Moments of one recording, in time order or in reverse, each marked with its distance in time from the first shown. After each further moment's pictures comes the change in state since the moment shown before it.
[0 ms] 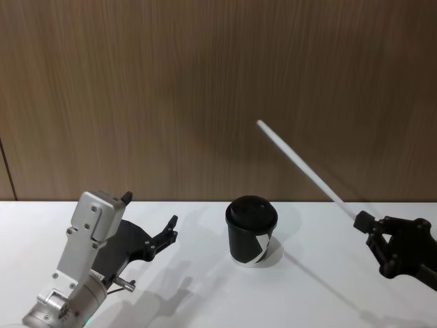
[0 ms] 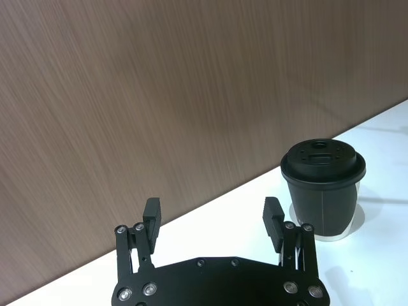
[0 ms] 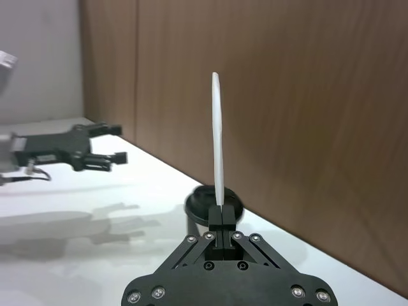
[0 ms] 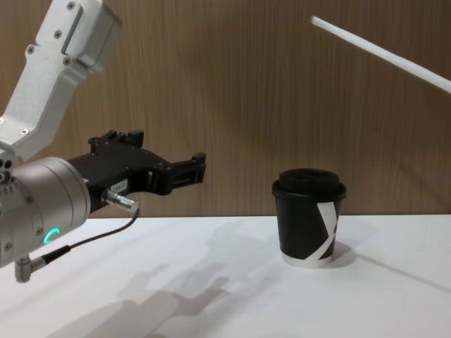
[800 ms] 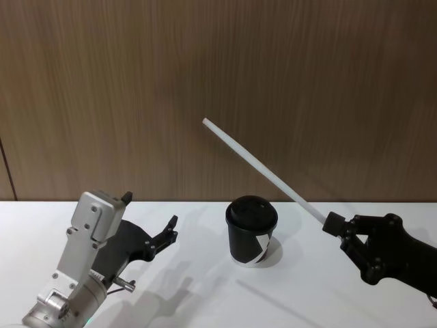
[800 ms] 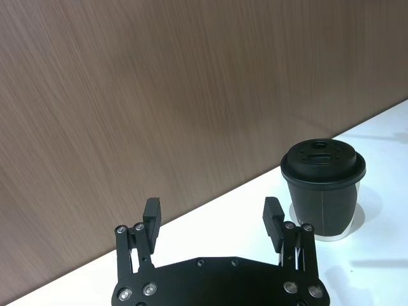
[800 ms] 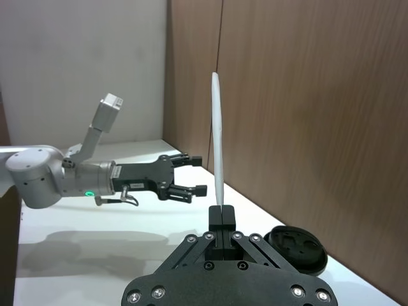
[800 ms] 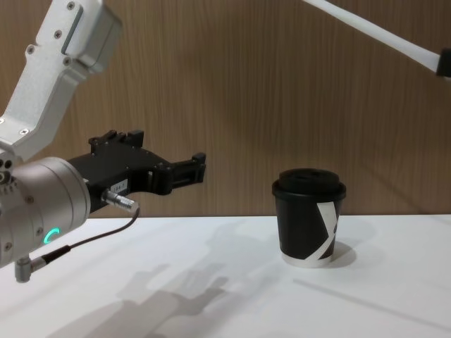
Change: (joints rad) left arm 0.000 0.000 0.000 0.000 0.000 0.000 0.000; right arm 0.070 0.029 -0.068 -0.002 0.127 0.021 0.176
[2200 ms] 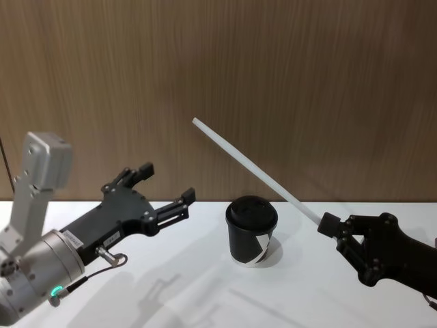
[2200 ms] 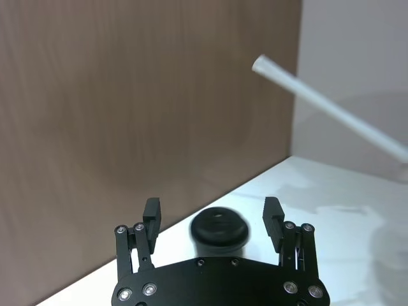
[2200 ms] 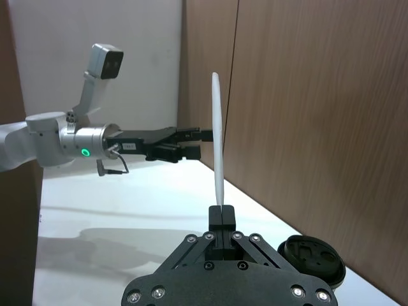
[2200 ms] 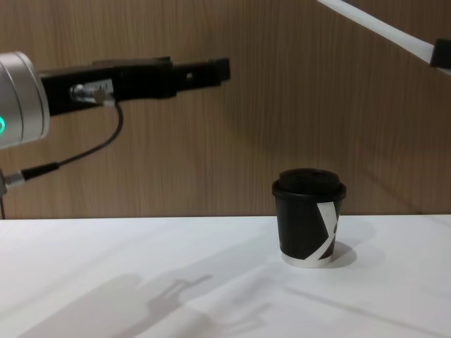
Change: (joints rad) left arm -0.017 0.082 -0.115 -0.148 -0.352 0.096 -0.345; right arm 0.014 0.005 -0.014 -0.002 0.026 0.007 0.032
